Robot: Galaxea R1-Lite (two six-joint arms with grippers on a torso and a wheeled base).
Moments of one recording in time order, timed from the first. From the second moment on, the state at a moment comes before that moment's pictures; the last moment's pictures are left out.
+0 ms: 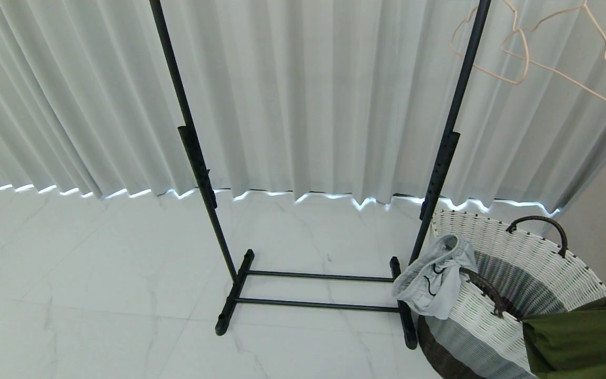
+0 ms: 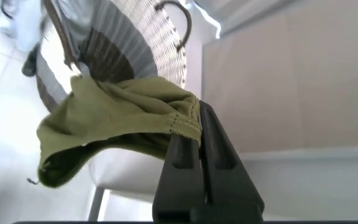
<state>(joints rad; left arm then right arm) 0.00 0.00 0.00 -0.02 -0.20 0.25 0.01 0.77 -0.73 0.30 -0.21 -0.59</state>
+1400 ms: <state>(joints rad) -0.39 0.99 -0.80 -0.16 -0.22 0.09 0.67 0.93 -0.91 0.08 -0.16 -0.18</state>
